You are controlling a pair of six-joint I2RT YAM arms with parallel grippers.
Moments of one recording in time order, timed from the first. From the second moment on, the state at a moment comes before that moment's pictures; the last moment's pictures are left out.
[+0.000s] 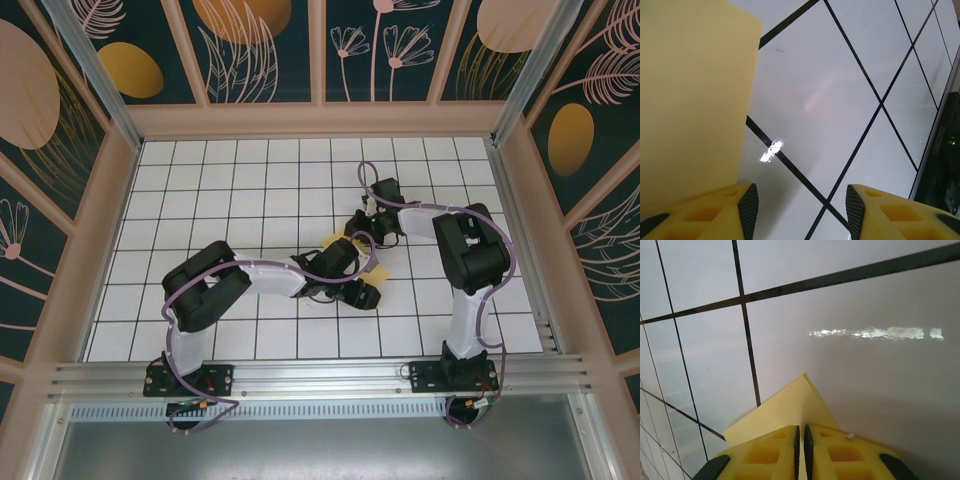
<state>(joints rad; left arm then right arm) -1.00 1.95 1.04 0.08 0.46 -0.58 0.39 1.97 1.11 -0.19 -0.50 0.62</state>
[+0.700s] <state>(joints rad) -0.74 1.54 0.83 0.17 0.42 -0.65 0.39 1.74 1.07 -0.26 -0.46 0.61</state>
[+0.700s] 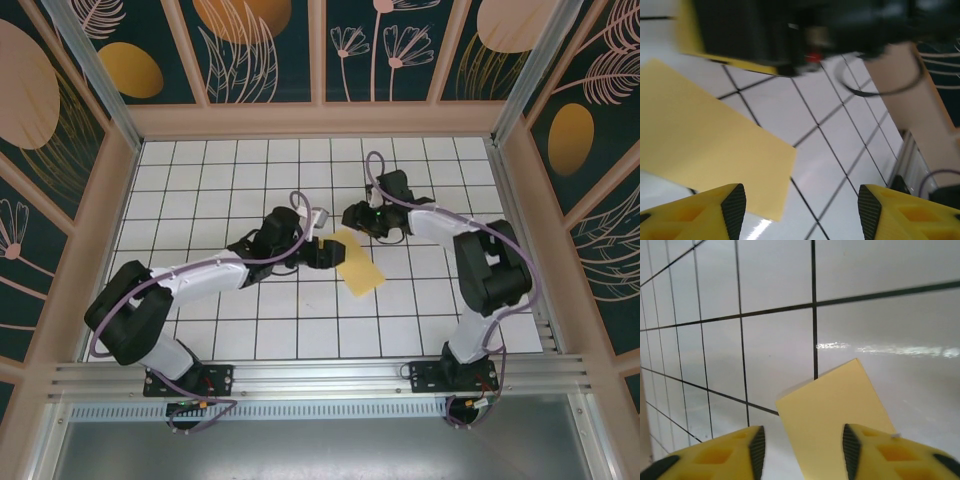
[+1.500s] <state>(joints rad) -0.68 1.90 1.00 0.08 0.28 -0.81 0.41 1.55 0.75 -0.38 -0.36 0.60</state>
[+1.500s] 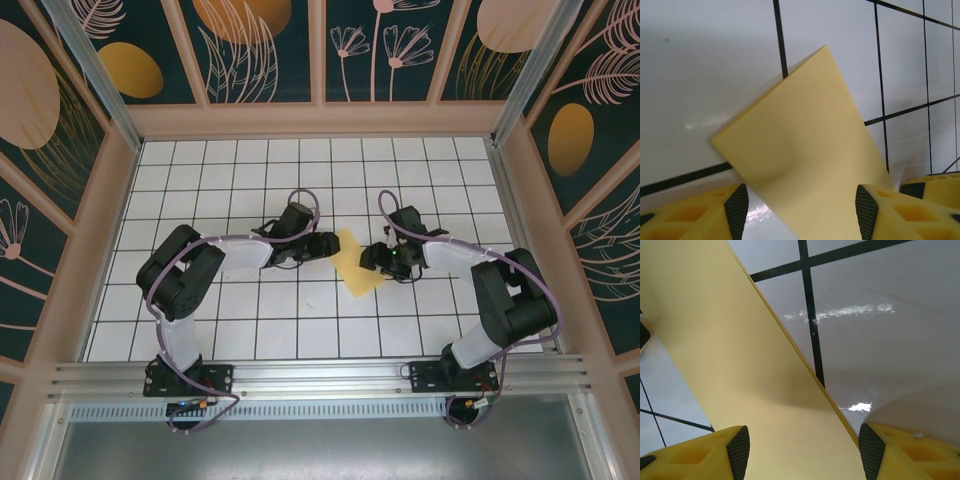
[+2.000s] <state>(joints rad) -0.63 1.99 1.15 0.01 0.29 -0.77 0.55 1.53 0.71 -0.29 -0.39 0.74</state>
